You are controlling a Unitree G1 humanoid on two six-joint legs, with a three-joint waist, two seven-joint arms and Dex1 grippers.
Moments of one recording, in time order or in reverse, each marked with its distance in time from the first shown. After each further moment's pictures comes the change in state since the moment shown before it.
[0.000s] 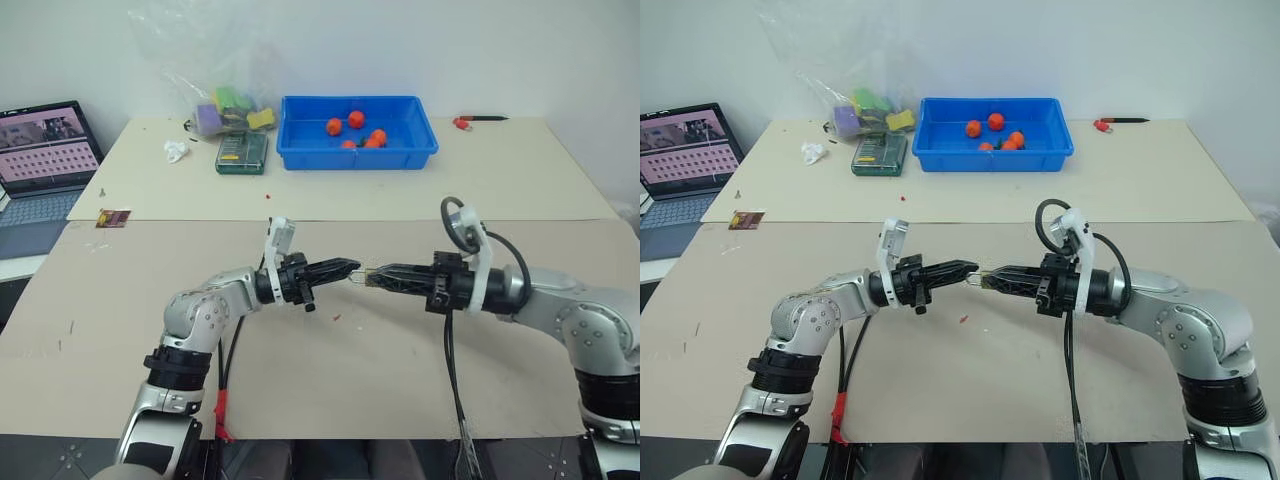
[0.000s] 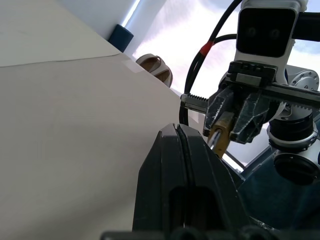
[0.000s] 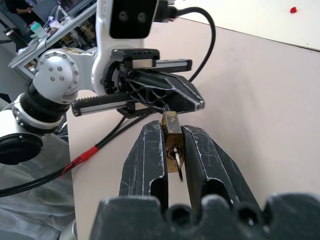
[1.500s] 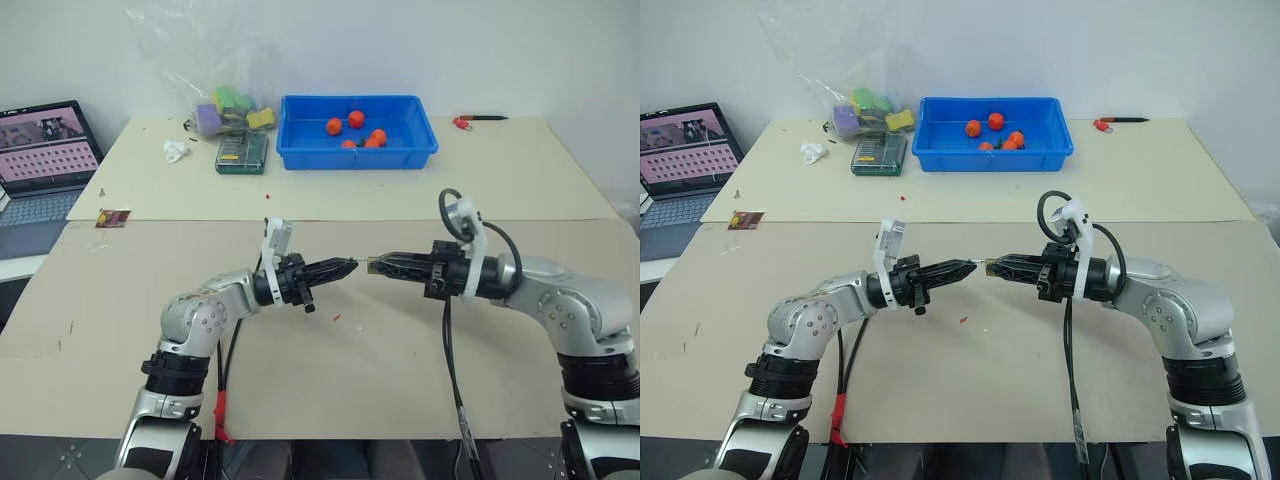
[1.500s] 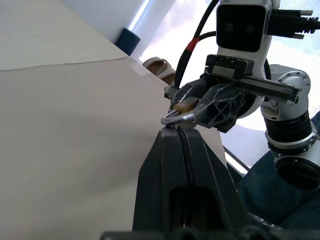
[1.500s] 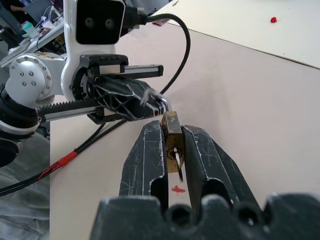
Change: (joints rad) left arm -0.001 -0.007 0.024 -0.027 0.001 0.001 0.031; right arm -0.063 0.060 0.013 0.109 -0.171 -0.053 0.113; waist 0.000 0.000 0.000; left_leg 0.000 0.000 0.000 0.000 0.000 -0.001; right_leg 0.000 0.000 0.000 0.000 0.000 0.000
